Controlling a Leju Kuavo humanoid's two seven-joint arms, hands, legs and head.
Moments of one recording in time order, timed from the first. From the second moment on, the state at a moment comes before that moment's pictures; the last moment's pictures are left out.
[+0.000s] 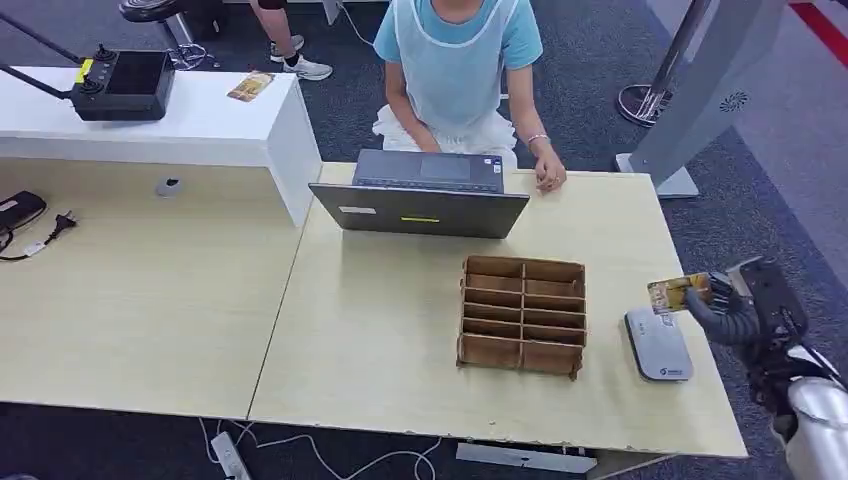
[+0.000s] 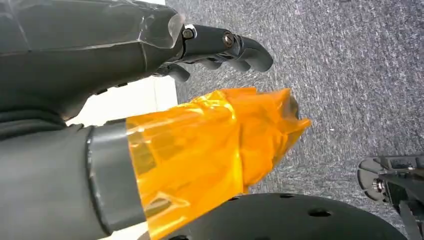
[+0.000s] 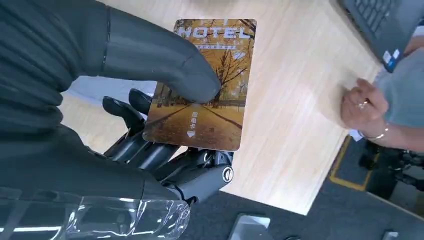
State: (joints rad) left arm -0.07 -0.20 1.06 -0.23 -1.38 0.24 0.12; right arm -0.22 -0.48 -0.05 -1.24 0.00 0.29 -0.08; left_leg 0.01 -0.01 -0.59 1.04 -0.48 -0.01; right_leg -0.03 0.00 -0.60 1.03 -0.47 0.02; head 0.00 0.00
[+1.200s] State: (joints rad) left arm -0.07 -0.21 1.06 -0.23 -1.39 0.22 0.11; right arm -0.85 -0.46 0.34 -1.30 0.61 0.07 -0.05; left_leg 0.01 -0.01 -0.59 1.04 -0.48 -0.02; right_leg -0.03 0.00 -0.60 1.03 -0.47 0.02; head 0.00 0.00
